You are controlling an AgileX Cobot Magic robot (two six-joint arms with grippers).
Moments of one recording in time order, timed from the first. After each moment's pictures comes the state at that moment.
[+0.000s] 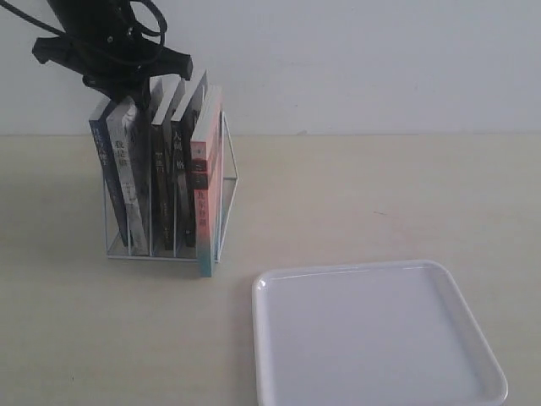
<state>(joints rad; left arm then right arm) -0.39 1.97 -1.85 0.22 1.07 -0.31 0.09 0.00 0.00 0.03 0.39 0.10</state>
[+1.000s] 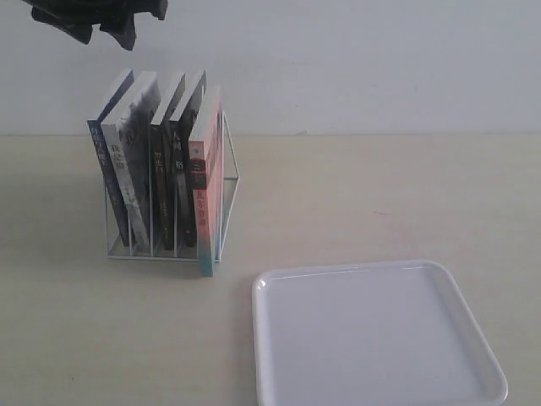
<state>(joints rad) -0.39 1.83 -1.85 0.30 1.04 -0.29 0.09 0.00 0.00 0.03 0.39 0.10</state>
